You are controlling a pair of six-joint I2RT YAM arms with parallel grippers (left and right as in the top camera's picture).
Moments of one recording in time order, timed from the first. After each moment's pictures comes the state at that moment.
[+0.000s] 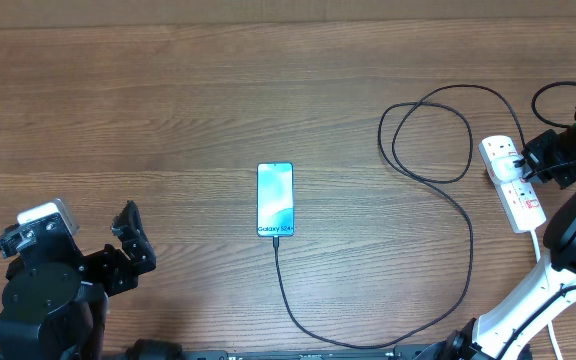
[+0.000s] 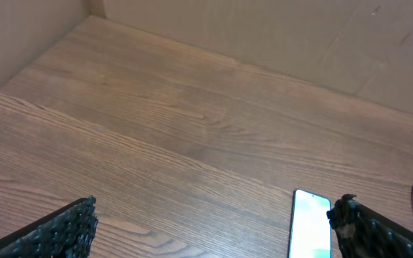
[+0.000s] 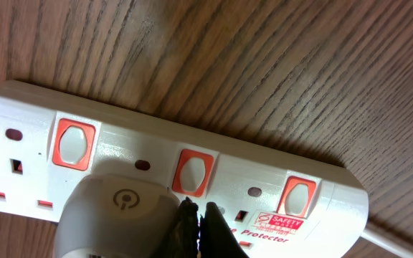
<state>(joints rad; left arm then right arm) -0.16 0.62 1.25 -1.16 -0.33 -0.39 -0.52 2.15 1.72 -1.22 -0.03 0.51</state>
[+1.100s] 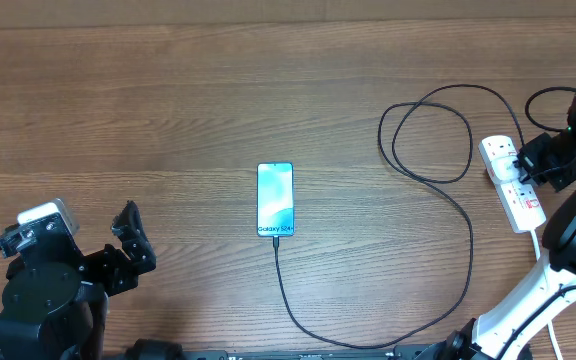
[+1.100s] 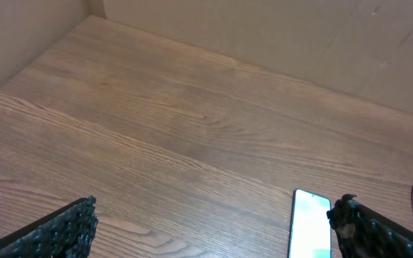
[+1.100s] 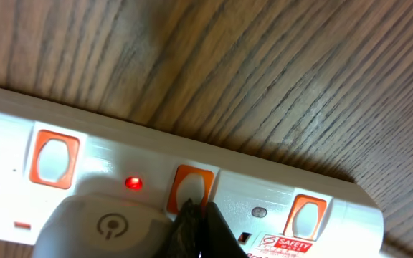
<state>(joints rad) -0.16 0.62 1.25 -1.16 -0.33 -0.39 -0.51 2.15 1.66 -1.14 -0.02 0.51</state>
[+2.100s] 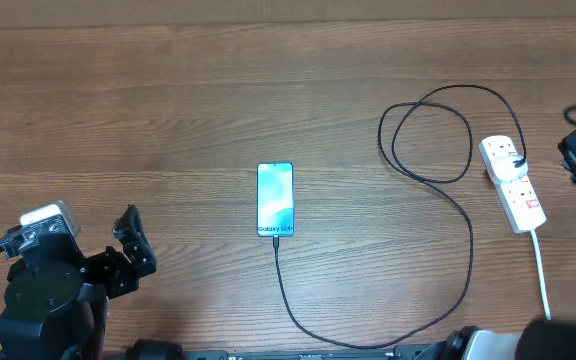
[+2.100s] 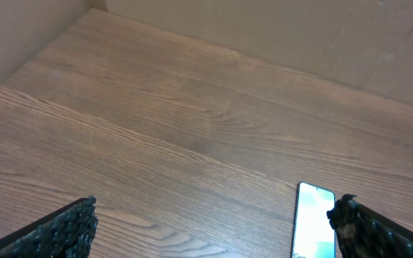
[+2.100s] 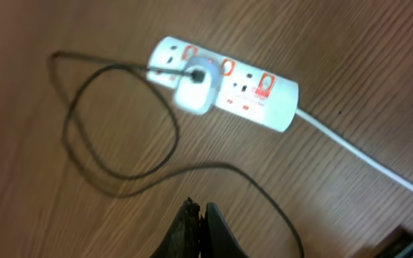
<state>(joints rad) -0.16 0.62 1.25 -1.18 -0.33 -0.39 -0.49 1.50 1.71 -1.44 -0.07 0.51</state>
